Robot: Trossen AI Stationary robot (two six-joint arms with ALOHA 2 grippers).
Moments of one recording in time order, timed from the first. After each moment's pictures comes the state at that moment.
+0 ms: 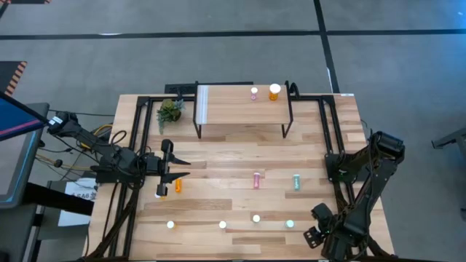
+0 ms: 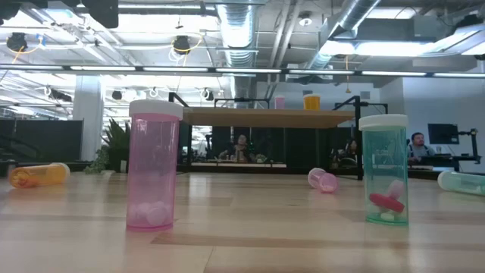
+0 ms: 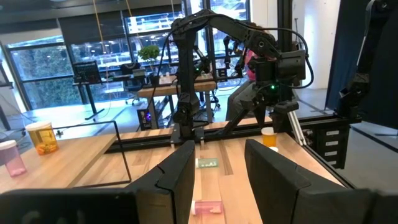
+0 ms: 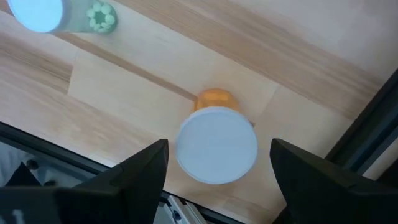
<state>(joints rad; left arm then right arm) -0.49 0.68 0.32 0.44 -0.44 0.13 1.08 1.64 1.14 -0.99 0.03 2.22</state>
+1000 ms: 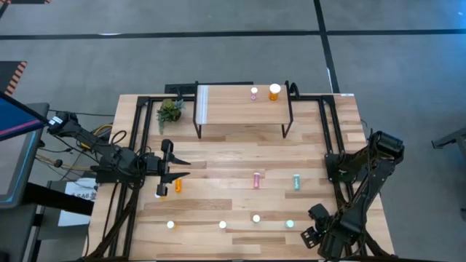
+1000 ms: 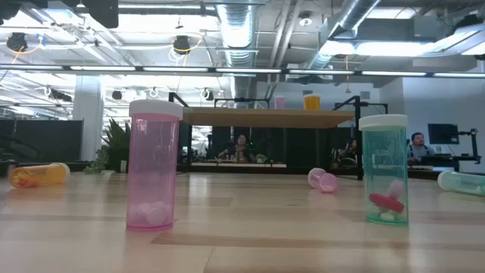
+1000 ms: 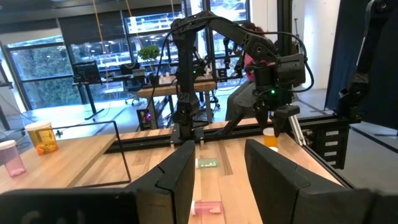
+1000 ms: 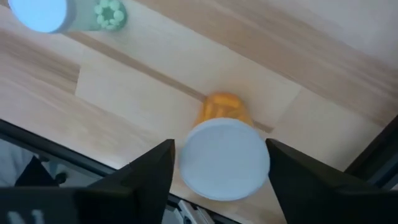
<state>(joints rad) -0.49 0.68 0.32 0.44 -0.44 0.13 1.06 1.64 1.09 -0.88 0.02 2.20</state>
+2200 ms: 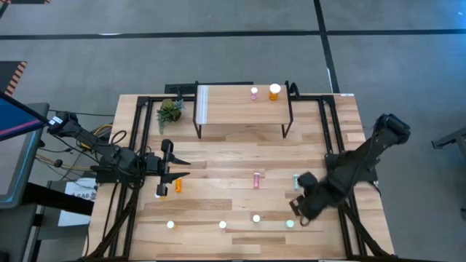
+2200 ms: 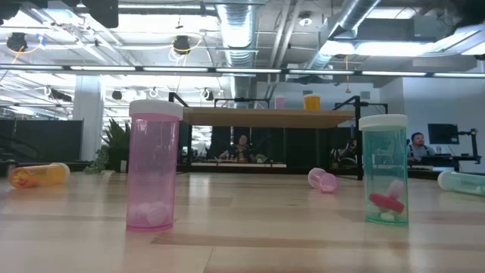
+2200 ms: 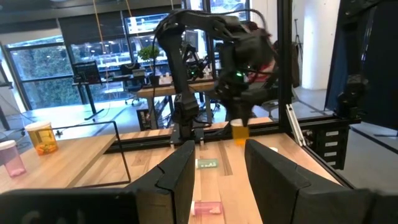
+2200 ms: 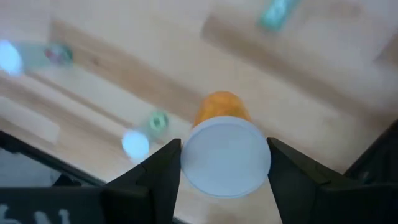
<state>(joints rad) -0.49 0.68 0.32 0.45 -0.44 0.13 0.69 1.38 1.09 -1.10 0.03 1.80</state>
